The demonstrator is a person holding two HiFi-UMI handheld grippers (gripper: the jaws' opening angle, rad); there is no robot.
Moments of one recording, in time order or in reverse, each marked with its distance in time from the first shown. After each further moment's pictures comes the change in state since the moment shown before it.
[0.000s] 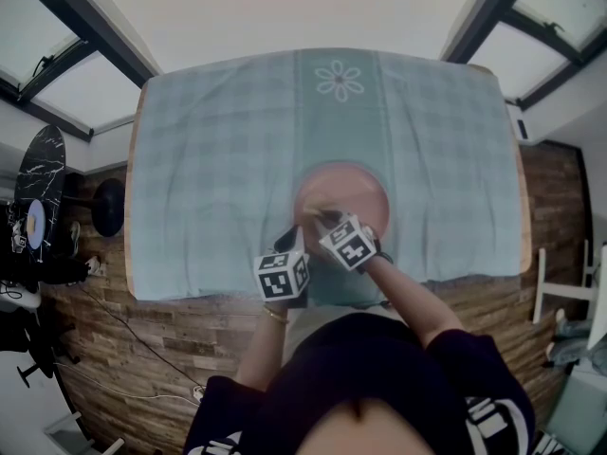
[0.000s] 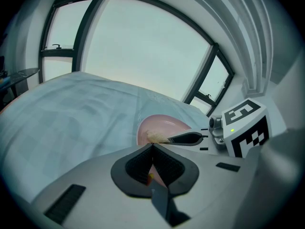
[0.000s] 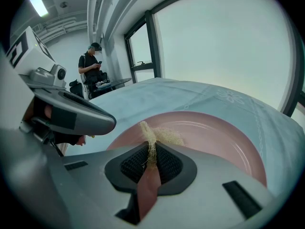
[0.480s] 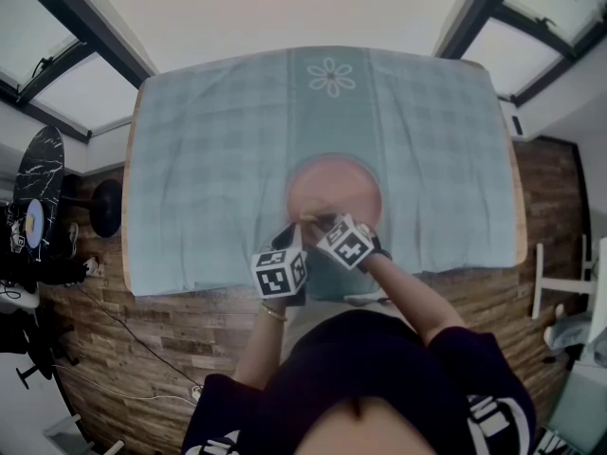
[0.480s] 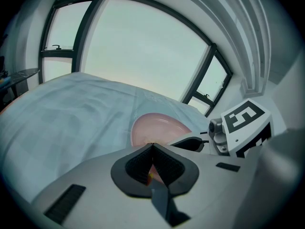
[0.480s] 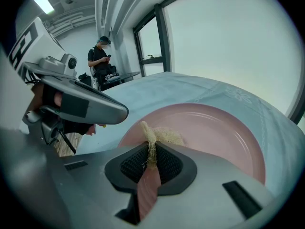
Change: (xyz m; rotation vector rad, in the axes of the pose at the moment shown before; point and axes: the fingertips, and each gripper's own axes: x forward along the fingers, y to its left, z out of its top) left arm -0.013 -0.015 -0.009 0.006 -0.004 -0.007; right arm -0.018 0.026 -0.023 -0.074 0.078 0.081
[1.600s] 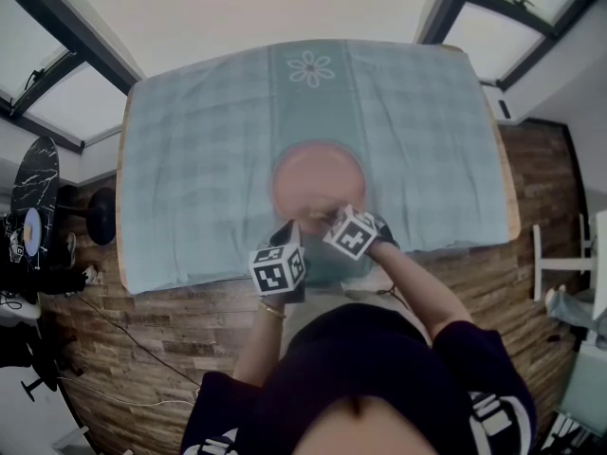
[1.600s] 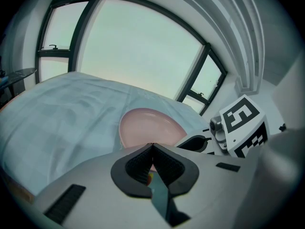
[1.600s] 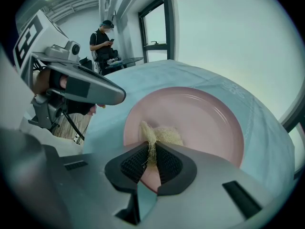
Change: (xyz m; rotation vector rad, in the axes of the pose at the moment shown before) left arm -0.019 -0.033 -0.025 0.023 0.007 -0.037; right arm -0.042 0.000 -0.063 -0.077 0.193 -0.044
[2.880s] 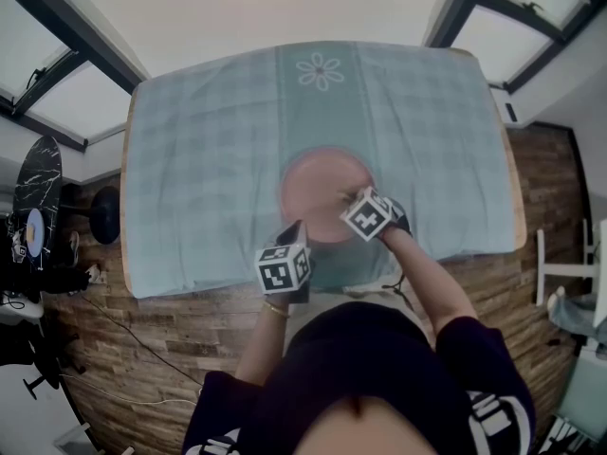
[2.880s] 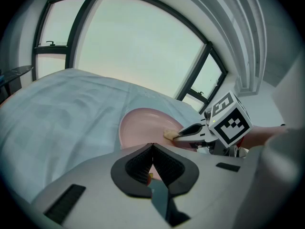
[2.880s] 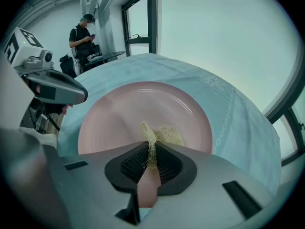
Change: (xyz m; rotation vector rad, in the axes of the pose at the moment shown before) left arm 0.018 0.008 0.011 -0.004 0.031 -0.022; right arm -0.001 -0.083 0.004 0.087 0.055 -0.136
